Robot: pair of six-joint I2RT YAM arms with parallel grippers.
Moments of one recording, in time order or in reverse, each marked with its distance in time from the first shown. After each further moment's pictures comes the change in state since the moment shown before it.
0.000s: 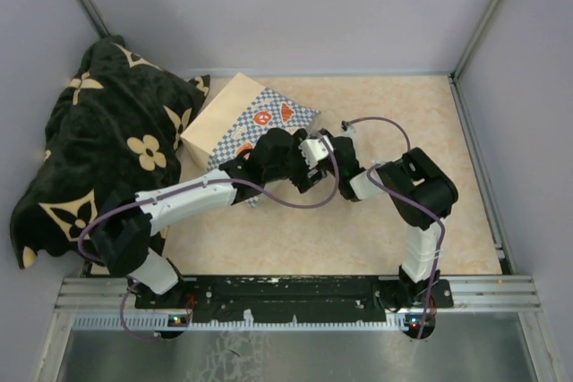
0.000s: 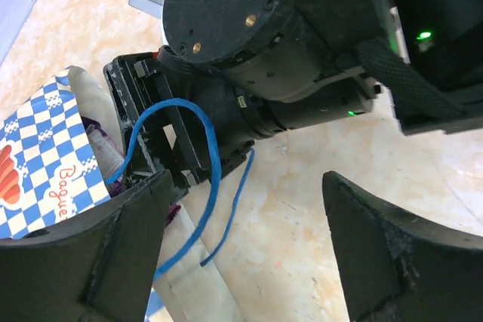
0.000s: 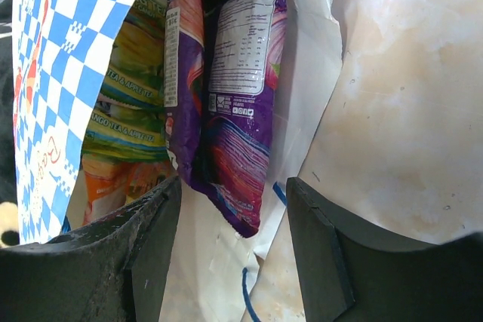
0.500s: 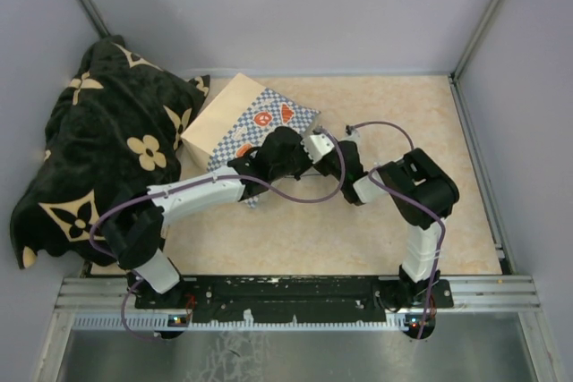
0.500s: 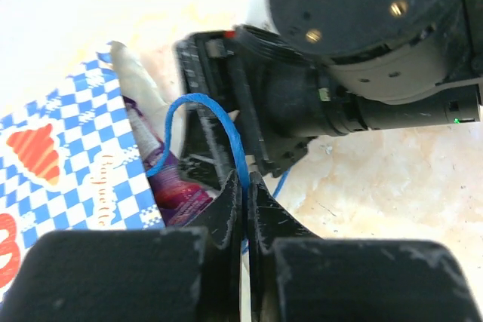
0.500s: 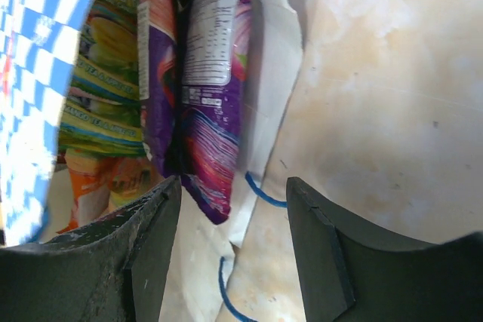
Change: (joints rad) left arm 0.000 0.110 0.057 0.004 -0.155 0.006; right arm -0.017 0.000 -0.047 0.035 -0.012 0.001
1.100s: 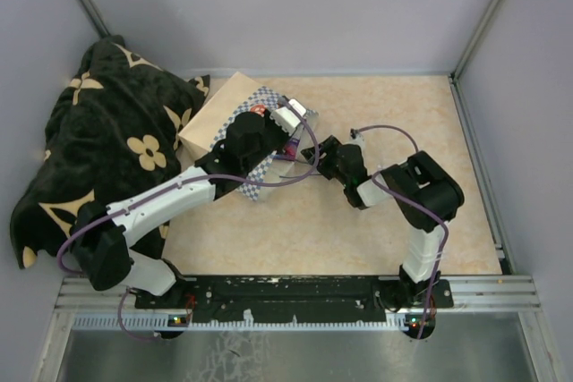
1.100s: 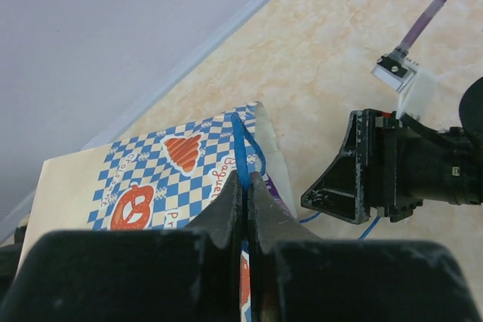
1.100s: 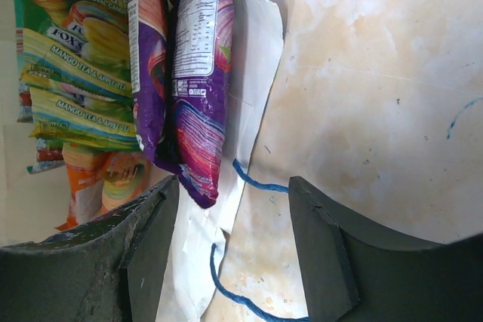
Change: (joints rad) left arm 0.076 -0.216 -0.031 0.129 -0.131 -0.033; right arm -0.013 -0.033 -0.068 0.017 0.008 0.008
